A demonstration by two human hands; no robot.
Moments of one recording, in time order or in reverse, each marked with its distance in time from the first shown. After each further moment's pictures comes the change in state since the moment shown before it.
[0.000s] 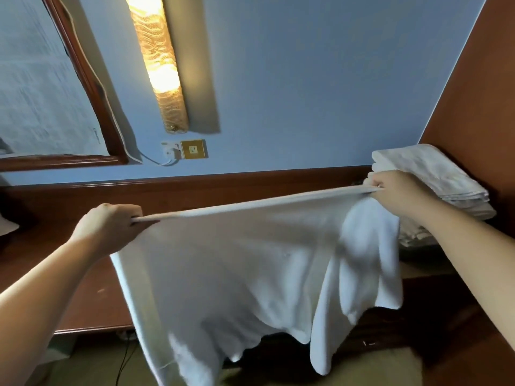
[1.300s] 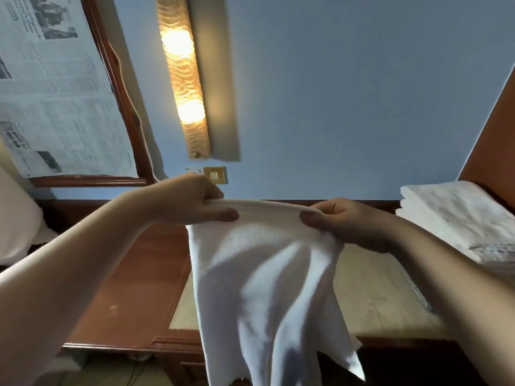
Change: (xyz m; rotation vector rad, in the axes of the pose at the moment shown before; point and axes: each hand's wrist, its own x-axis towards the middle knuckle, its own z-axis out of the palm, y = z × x) left_hand 0.064 0.166 -0.107 -0.146 -0.259 0.382; right_hand -0.001 -0.112 -0.026 0.741 -0.641 -0.342
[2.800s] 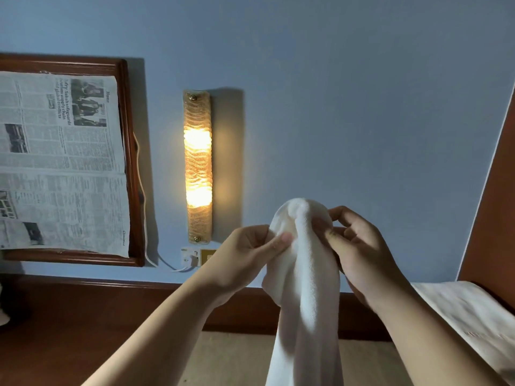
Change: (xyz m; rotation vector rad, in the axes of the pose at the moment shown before) left_hand 0.061 0.028 -0.037 -1.018 0.364 0.087; right_hand 0.055 -0.124 -0.009 0.274 0.596 -0.485
